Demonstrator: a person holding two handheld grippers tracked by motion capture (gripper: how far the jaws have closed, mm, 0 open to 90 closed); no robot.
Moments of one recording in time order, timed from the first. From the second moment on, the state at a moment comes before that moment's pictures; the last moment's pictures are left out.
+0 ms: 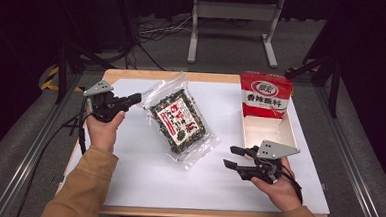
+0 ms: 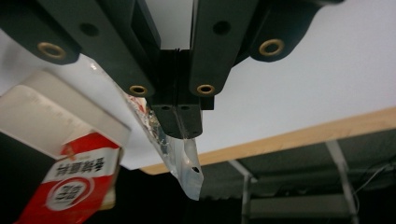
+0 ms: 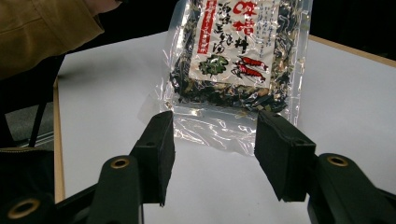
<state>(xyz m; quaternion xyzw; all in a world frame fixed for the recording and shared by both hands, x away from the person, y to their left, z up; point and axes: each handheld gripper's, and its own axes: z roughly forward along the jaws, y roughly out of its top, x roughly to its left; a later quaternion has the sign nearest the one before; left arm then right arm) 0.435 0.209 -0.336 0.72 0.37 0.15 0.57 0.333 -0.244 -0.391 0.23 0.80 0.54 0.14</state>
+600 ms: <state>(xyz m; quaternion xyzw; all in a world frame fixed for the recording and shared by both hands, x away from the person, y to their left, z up) 0.374 0.174 -0.285 0.73 0.25 0.17 0.62 0.331 -0.245 -0.389 0.22 0.80 0.54 0.14</state>
